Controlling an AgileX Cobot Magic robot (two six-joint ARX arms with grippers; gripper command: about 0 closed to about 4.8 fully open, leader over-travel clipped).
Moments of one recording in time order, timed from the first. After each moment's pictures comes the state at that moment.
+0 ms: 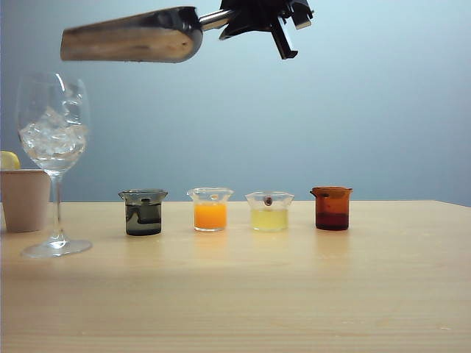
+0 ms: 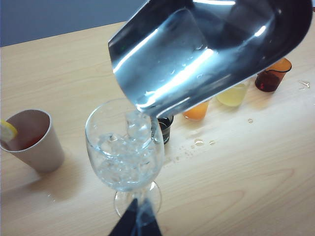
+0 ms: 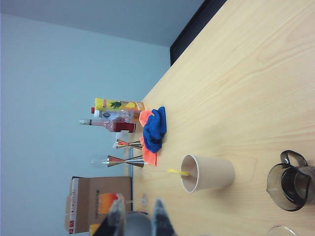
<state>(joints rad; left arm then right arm) -0.12 0.65 0.88 -0.65 0.27 0.16 0.56 1.68 1.53 -0.07 -0.23 1.26</state>
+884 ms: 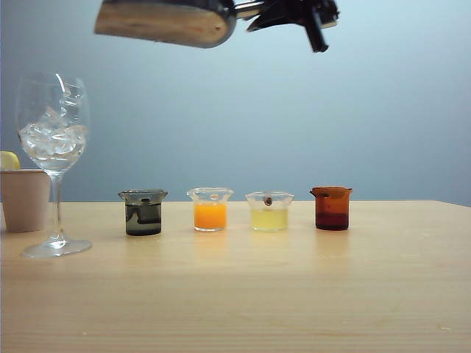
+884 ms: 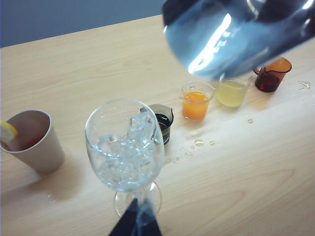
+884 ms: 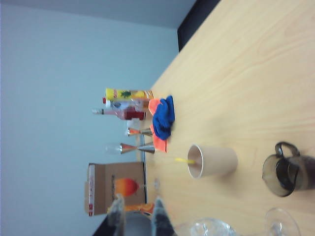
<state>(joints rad) -0.12 0.65 0.88 -0.65 0.27 0.16 0.41 1.64 1.53 -0.13 -0.44 1.27</state>
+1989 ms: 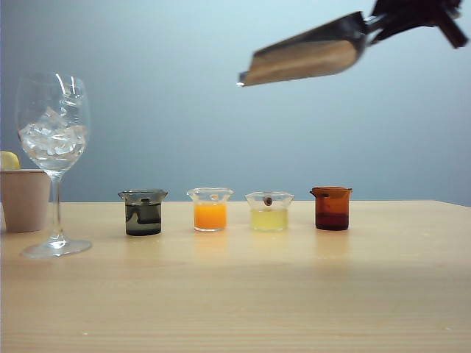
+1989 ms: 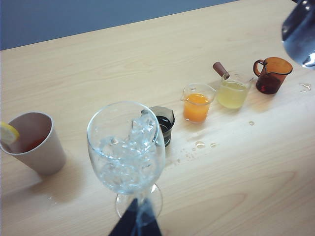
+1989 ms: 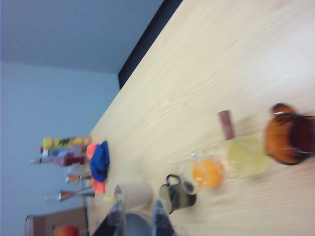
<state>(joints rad) -0.12 0.65 0.88 -0.64 0.27 0.16 0.04 1.47 1.42 -0.44 -0.55 1.01</state>
